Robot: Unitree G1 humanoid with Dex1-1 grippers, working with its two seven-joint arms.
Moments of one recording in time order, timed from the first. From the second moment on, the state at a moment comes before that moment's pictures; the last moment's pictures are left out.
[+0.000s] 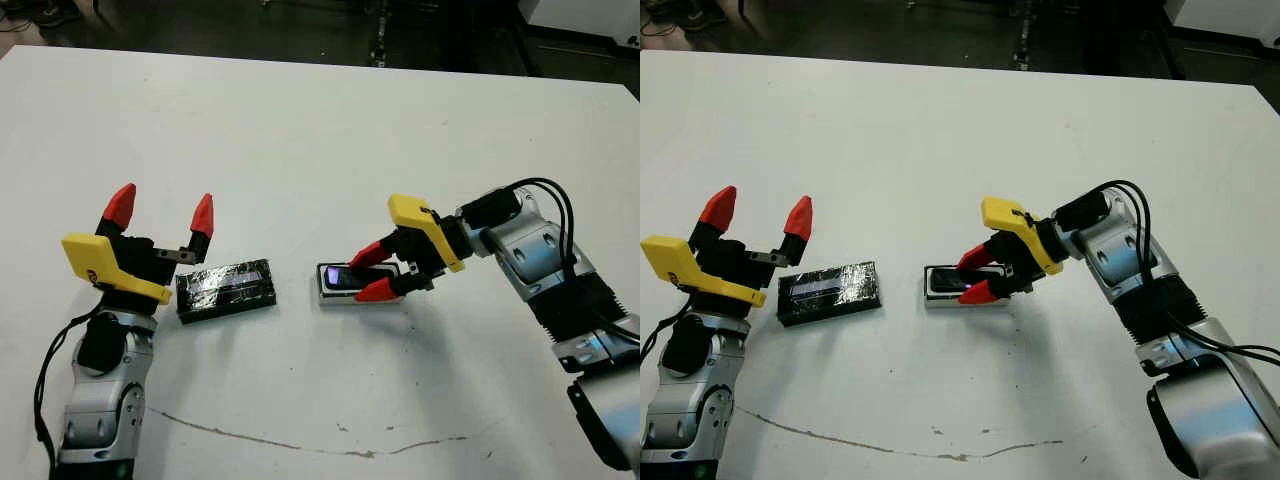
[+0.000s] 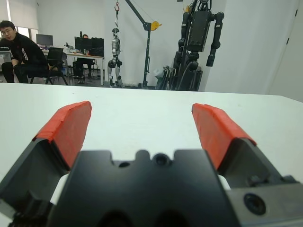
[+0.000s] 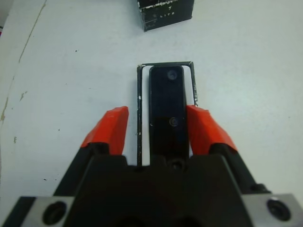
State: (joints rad) left arm 0.00 0.20 0.14 -0.19 -0.29 -0.09 -0.22; right arm -0.75 -0.55 0.44 0.34 0.07 0.36 1.45
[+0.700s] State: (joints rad) left arm 0.00 0.20 0.14 -0.19 -0.29 -0.09 -0.23; right arm -0.74 -0.64 0.38 0.17 0.10 0.50 1.42
